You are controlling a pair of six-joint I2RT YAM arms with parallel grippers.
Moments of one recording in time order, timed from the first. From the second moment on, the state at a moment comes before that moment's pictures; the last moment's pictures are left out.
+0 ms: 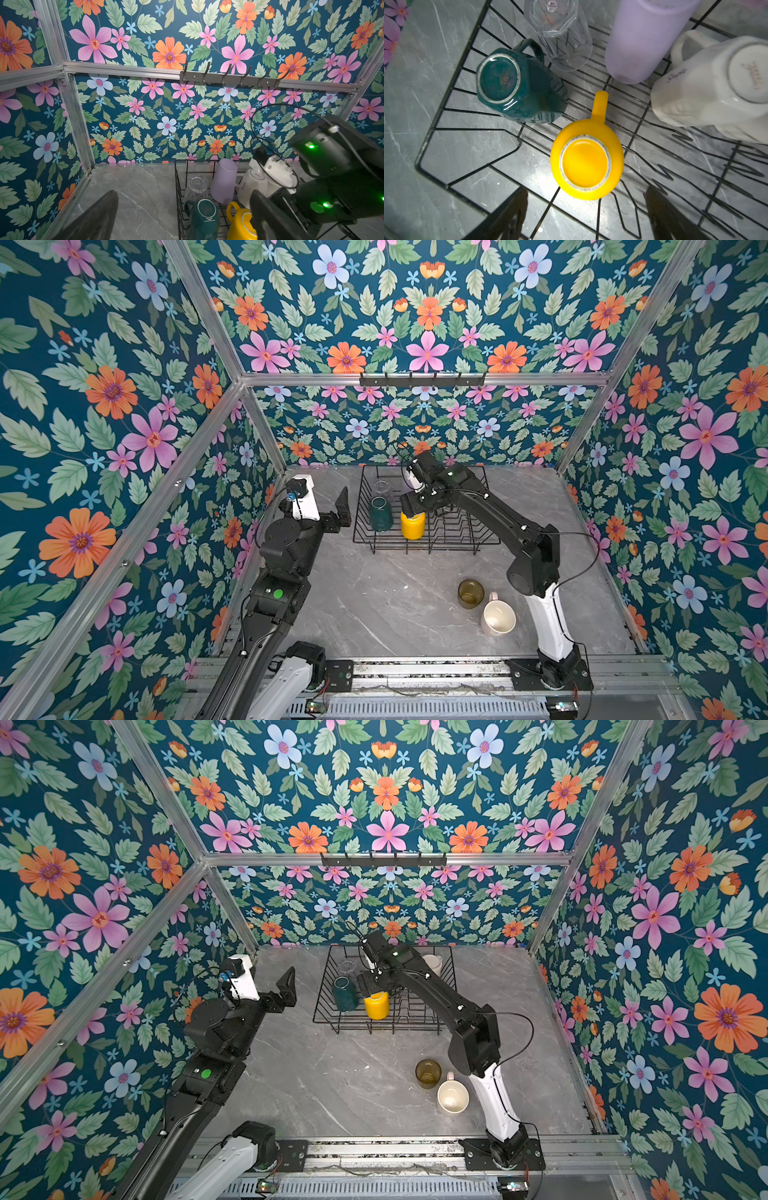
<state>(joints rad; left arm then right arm) -0.32 0.76 0.85 -0.05 -0.15 -0.10 0.68 2.13 2.16 -1.05 0.03 0.27</state>
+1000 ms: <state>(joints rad) -0.36 1.04 0.98 -0.21 0.22 -0.19 0.51 0.94 0.85 -0.47 0.12 0.50</state>
